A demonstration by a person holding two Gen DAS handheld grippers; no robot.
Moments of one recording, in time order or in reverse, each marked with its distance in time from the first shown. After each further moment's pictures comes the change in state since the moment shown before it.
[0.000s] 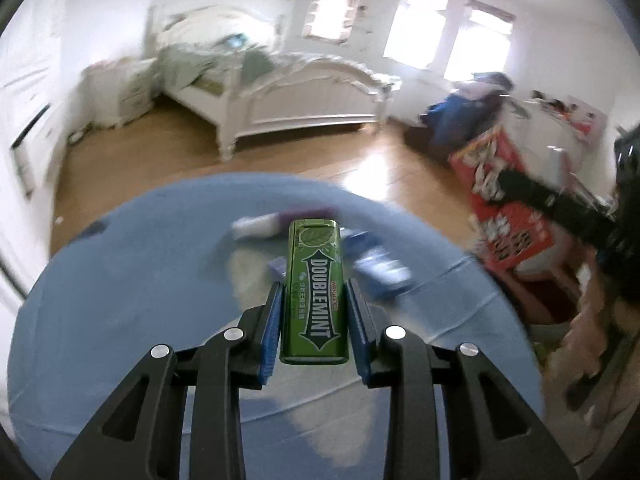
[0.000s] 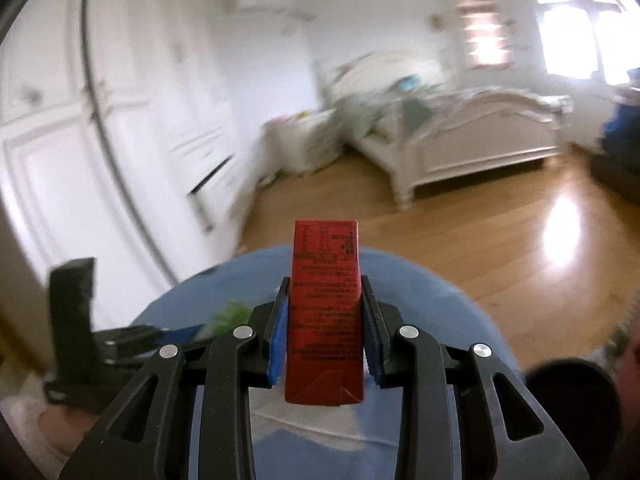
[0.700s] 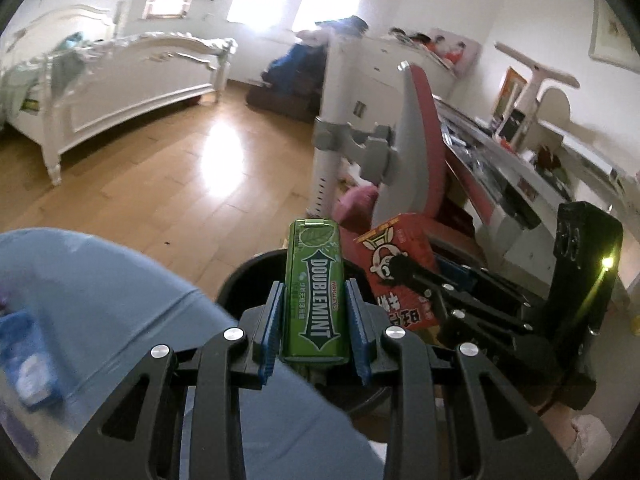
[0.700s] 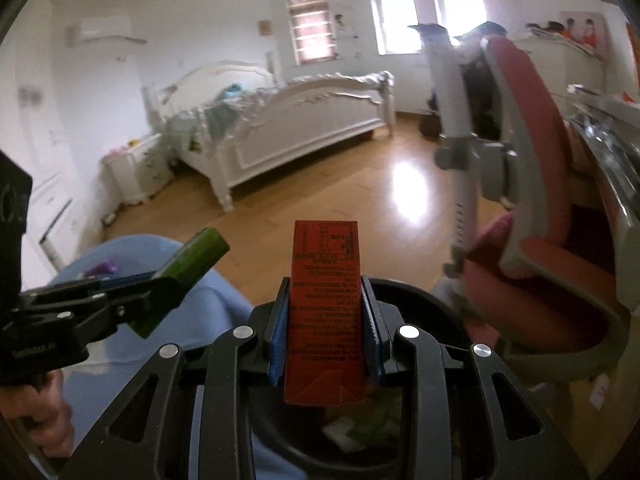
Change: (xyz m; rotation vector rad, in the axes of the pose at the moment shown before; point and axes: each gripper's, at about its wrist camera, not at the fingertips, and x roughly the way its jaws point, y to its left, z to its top) left arm 0.117 -0.234 0.008 0.273 0.151 -0.457; right arm -0.079 -0.189 -0.096 0.224 0.013 -0.517
